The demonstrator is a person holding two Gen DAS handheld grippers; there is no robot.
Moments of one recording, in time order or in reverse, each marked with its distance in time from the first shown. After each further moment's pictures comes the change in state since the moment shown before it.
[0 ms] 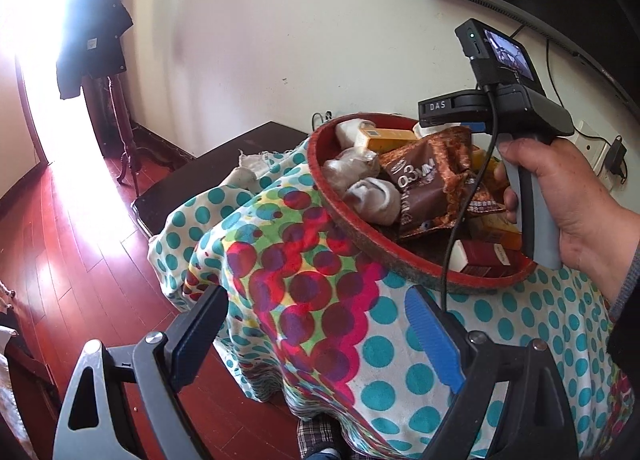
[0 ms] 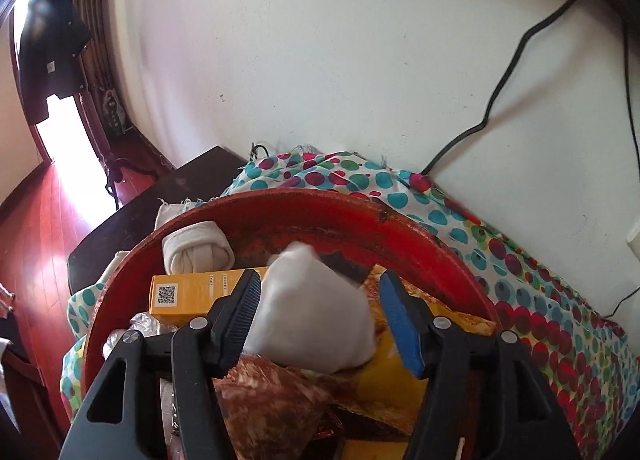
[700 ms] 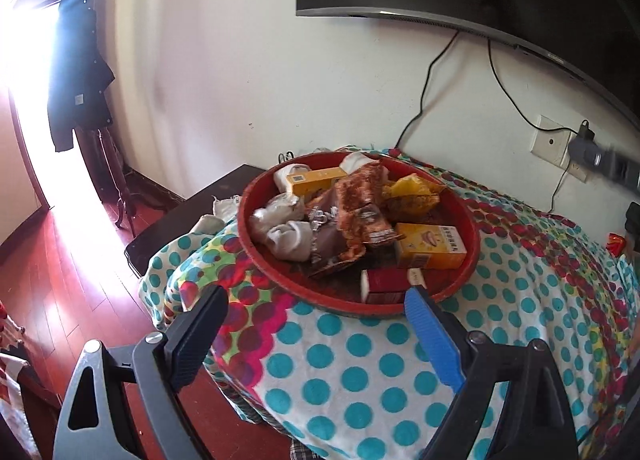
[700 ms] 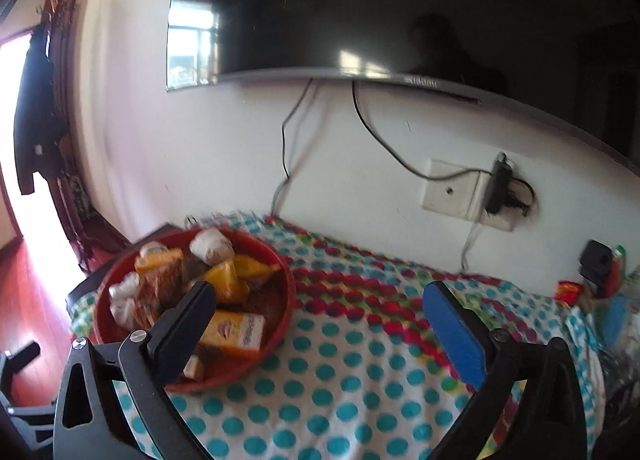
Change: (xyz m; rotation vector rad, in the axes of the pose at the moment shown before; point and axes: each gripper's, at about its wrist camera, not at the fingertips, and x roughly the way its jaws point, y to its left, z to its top) left arm -0.046 -0.097 0.009 0.098 -0.103 0.016; right arm -0.232 -0.123 -0.124 0.155 -0.293 -0.191
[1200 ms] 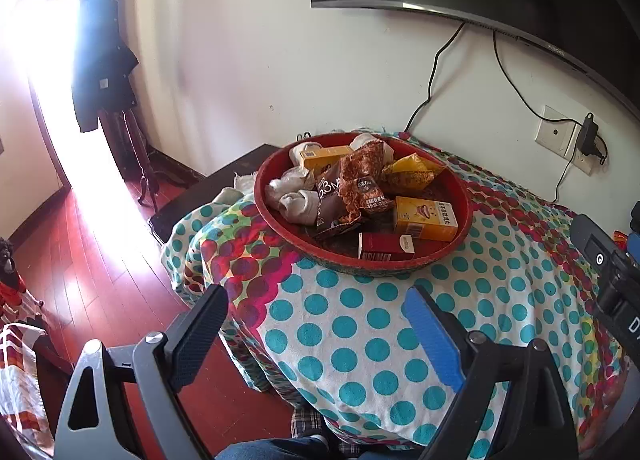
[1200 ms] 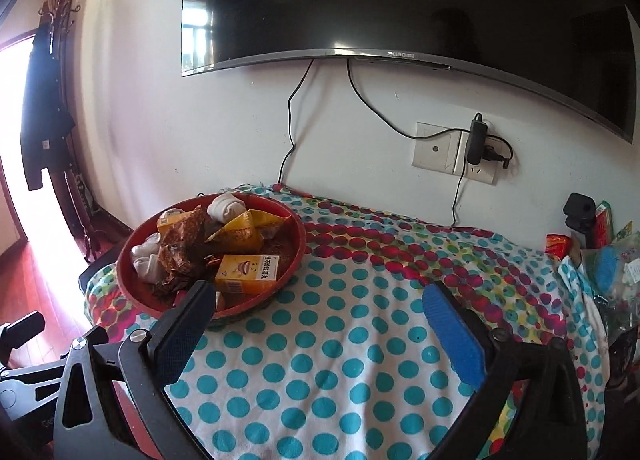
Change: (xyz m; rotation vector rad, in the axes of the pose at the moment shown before) left arm -0.043 -0.015 -0.022 -0.037 0.052 0.089; right arm -0.059 0.006 -0.062 0.046 0.009 0.011
